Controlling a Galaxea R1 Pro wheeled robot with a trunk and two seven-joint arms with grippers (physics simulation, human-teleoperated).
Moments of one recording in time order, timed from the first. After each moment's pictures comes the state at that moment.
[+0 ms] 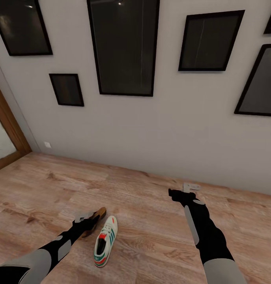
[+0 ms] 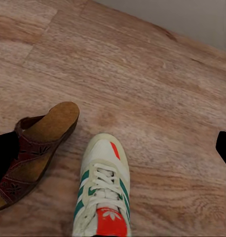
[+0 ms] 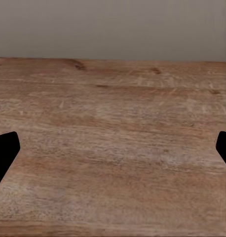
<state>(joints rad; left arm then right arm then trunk) -0.75 0.11 -0.08 -0.02 0.32 -0.35 -0.41 -0.52 0.10 -0.10 -1.18 -0.01 0.53 -0.08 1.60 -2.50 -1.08</state>
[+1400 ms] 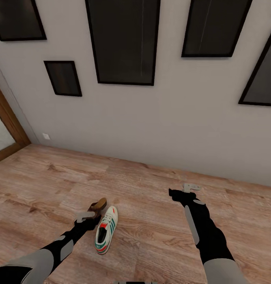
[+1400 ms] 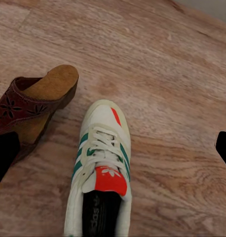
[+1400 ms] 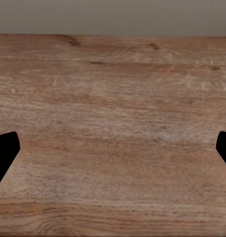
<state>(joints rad) -0.75 0.09 -0.08 -0.02 0.31 -0.35 -0.38 -0.52 0.10 -0.10 -1.18 -0.01 0.53 -0.08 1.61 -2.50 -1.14</state>
